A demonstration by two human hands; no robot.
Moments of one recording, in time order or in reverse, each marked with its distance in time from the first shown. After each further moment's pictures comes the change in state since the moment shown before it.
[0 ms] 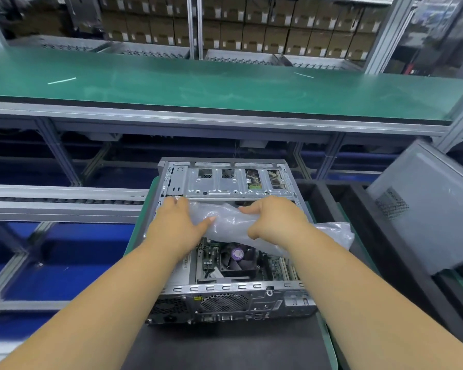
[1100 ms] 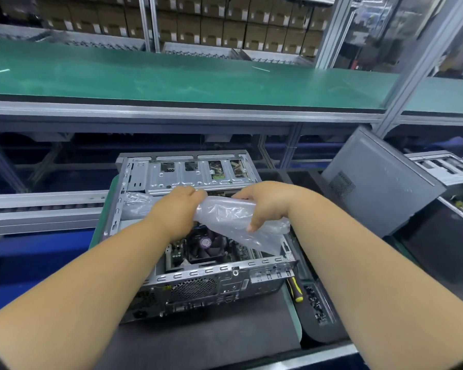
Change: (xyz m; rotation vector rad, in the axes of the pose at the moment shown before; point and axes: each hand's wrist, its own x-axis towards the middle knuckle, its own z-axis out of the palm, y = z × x) left_hand 0.028 0.040 0.027 0.205 -0.071 0.600; right_hand -0.030 0.035 -0.054 -0.137 -0.249 -0.075
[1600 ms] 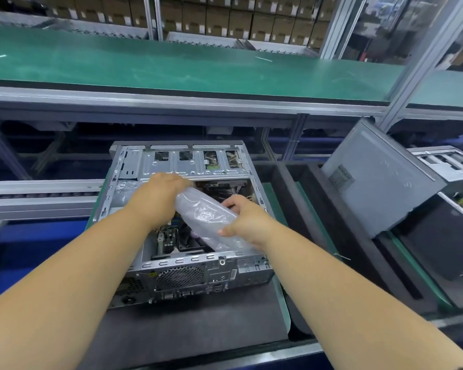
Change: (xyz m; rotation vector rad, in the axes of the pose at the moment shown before) left_hand -0.006 -0.010 -0.004 -0.029 0.090 -0.025; right_hand 0.022 0.017 0.088 0.678 0.197 0.017
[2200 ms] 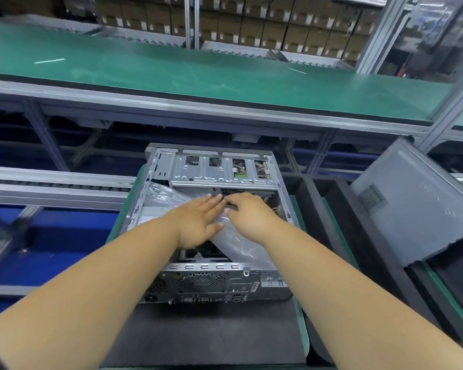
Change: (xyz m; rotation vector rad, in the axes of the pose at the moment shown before) left_hand -0.023 0.021 -0.003 0.073 -0.451 0.025; right_hand 0.030 -0.046 0.020 -0.439 0.045 -0.249
